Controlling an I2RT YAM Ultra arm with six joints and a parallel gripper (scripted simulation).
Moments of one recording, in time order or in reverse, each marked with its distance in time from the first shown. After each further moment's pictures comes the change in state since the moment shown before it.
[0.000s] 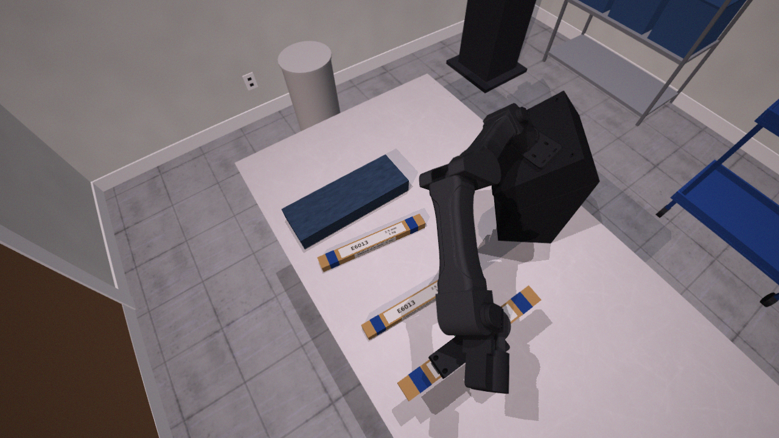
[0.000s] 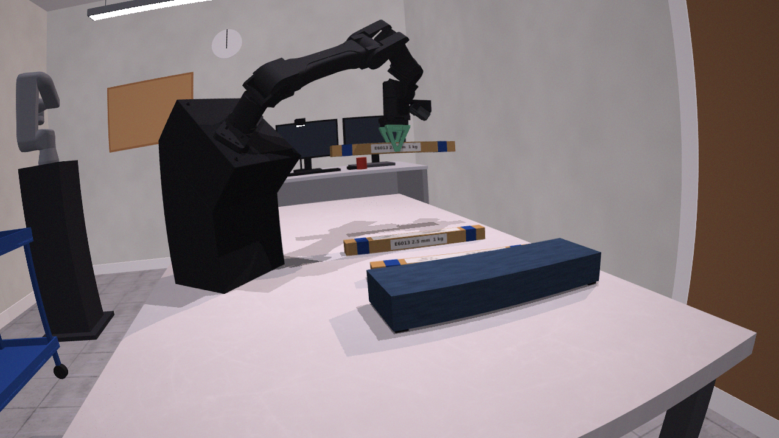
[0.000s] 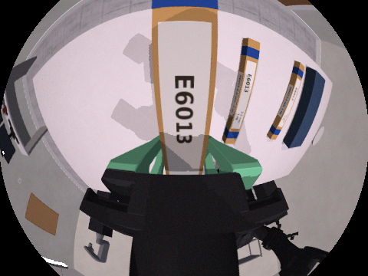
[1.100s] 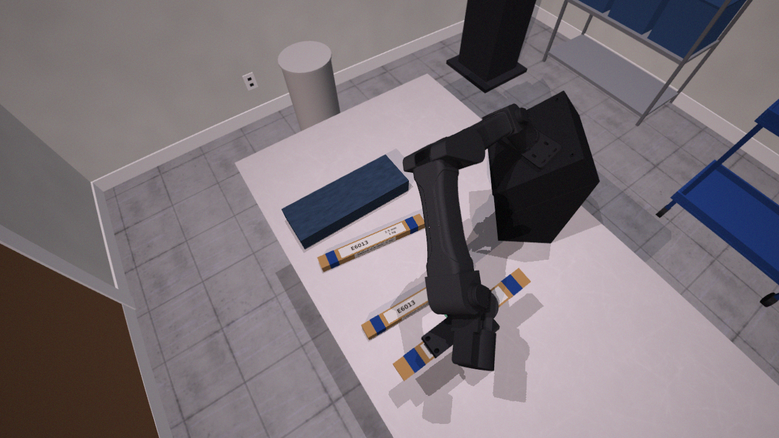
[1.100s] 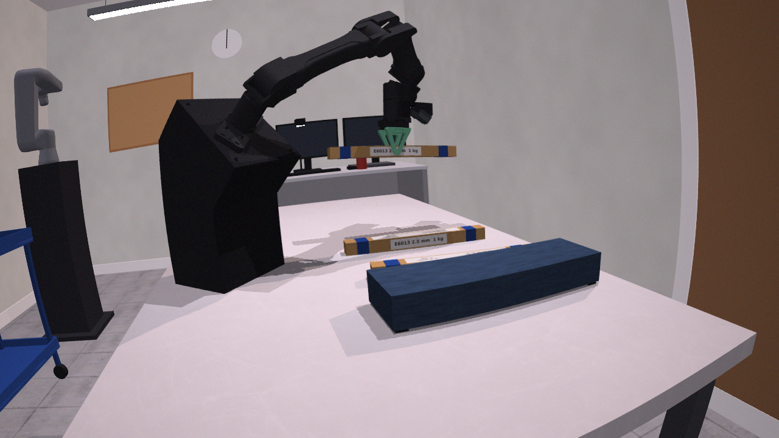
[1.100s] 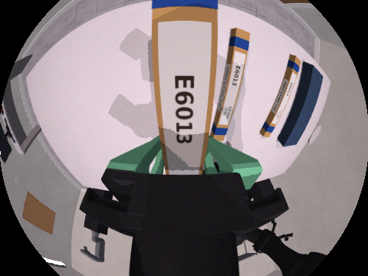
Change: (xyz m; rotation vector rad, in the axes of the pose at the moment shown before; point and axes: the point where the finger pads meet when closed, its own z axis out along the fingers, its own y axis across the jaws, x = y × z) arm 0.014 -0.039 0.011 0.024 0.027 -0.022
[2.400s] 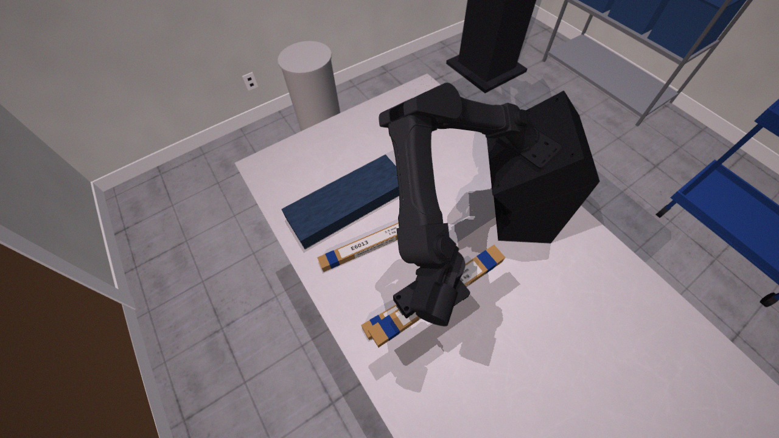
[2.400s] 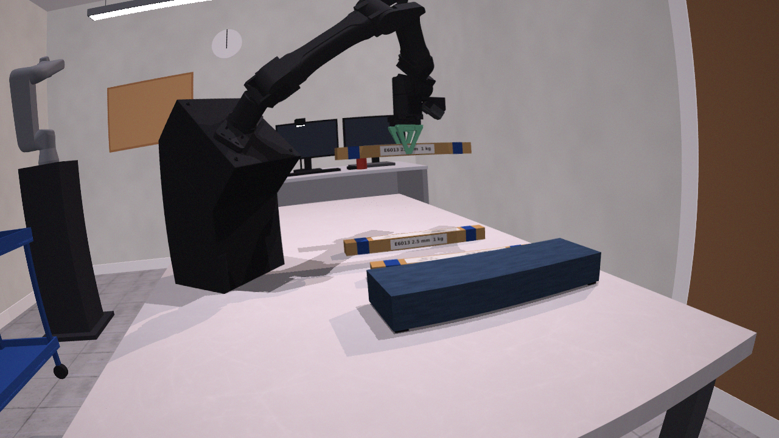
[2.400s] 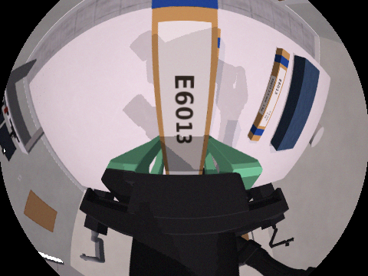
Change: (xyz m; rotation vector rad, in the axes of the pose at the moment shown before) arm -0.005 -0.080 0.000 -0.040 -0.036 0.026
